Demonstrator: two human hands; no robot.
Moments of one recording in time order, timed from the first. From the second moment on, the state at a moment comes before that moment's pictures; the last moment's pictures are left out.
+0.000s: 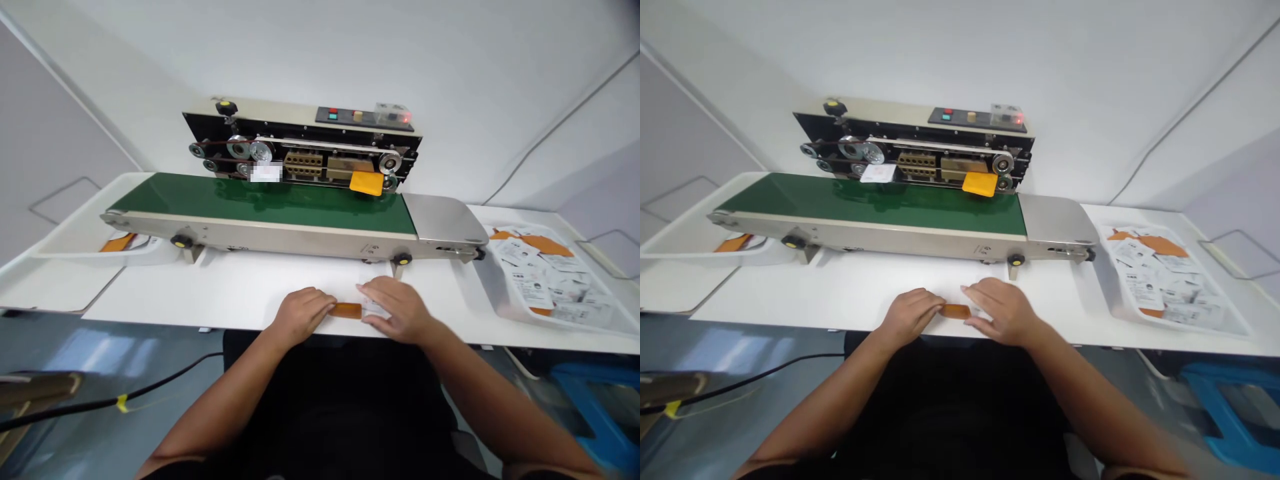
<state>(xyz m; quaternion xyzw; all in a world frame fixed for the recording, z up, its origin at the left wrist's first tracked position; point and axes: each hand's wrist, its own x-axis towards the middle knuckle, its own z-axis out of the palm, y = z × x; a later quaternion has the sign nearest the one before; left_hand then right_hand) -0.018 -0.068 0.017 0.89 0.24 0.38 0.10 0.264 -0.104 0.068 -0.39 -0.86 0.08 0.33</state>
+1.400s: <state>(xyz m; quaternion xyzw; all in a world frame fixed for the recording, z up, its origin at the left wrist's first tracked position) -0.011 -0.063 0.020 0.94 0.20 0.21 0.19 0.273 -0.155 -0.012 -0.48 -0.86 0.05 0.18</state>
